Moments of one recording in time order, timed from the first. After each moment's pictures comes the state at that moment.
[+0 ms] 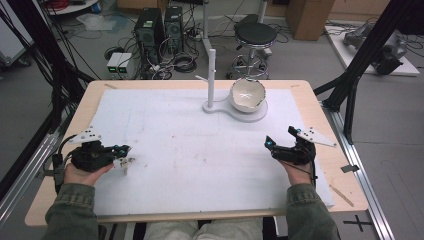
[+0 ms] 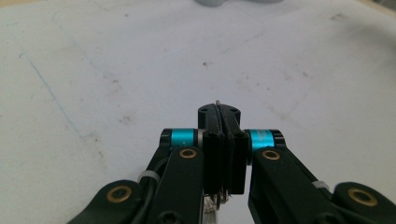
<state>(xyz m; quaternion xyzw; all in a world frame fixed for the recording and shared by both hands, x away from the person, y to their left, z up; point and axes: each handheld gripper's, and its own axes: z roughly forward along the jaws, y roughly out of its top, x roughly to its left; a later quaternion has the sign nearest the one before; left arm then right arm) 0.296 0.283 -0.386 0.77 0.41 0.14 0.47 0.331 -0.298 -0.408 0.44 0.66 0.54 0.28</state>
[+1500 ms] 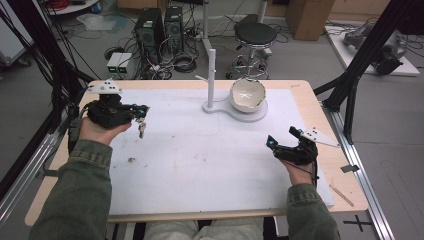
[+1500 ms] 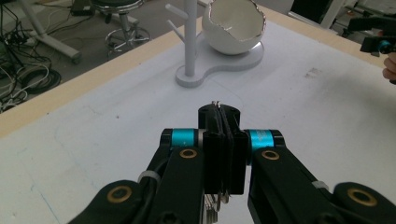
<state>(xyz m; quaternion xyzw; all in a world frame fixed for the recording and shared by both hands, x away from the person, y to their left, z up) 0.352 0.220 -0.276 0.79 0.35 0.17 0.47 0.330 -0.303 -0.407 0.44 0.65 0.56 0.27</state>
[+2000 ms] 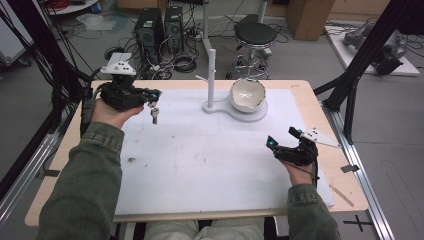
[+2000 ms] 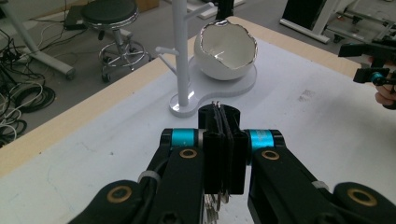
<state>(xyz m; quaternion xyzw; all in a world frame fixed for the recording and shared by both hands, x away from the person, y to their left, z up) 0.378 0.192 -0.247 0.80 0.32 0.17 0.48 0.328 -0.303 -0.407 0.44 0.65 0.56 0.26</state>
